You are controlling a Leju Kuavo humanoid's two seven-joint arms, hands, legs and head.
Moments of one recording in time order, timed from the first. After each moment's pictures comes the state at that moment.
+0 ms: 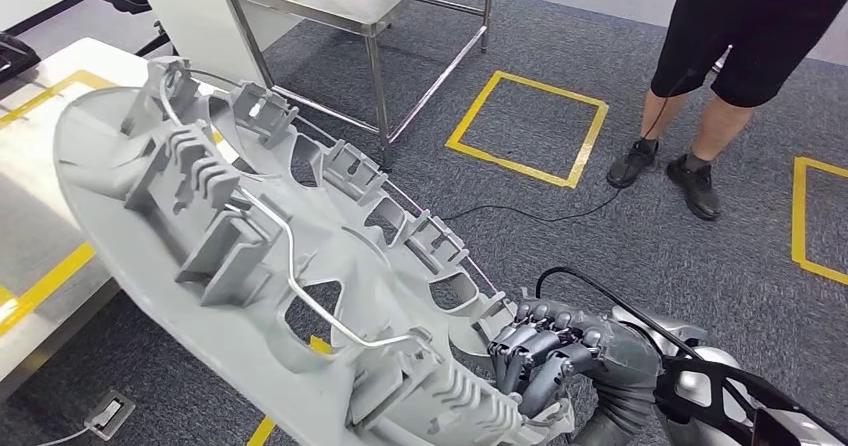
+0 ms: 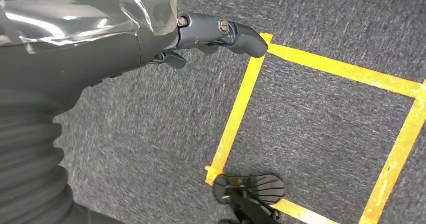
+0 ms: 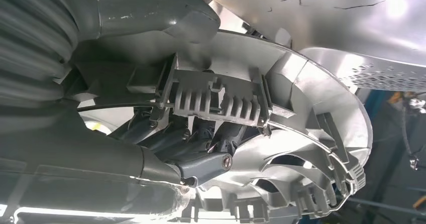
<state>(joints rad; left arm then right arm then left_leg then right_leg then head) -0.02 -0.34 1.51 -1.14 -1.54 -0.71 -0.65 -0.19 -0.29 0.40 -2.04 -0.06 0.72 -0.57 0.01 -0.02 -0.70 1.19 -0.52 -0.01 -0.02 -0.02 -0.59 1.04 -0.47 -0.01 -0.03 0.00</state>
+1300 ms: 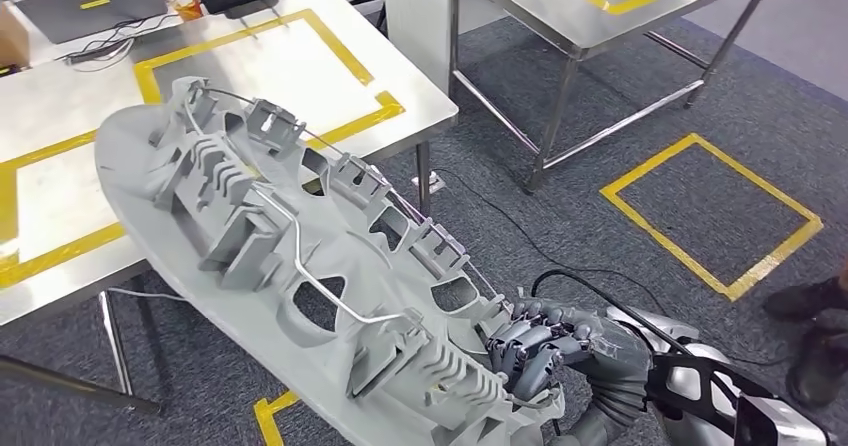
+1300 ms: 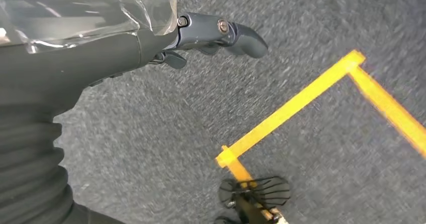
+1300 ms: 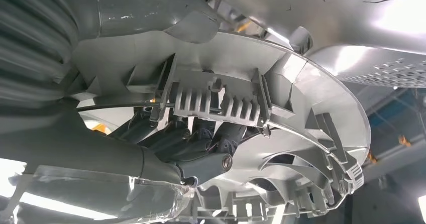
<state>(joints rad) -0.03 -0.32 1.51 -1.12 -1.49 -0.68 -0.58 -0.19 -0.30 0.42 -1.99 -0.04 0.72 -0.60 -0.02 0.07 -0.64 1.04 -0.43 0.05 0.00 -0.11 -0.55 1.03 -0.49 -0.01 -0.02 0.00</state>
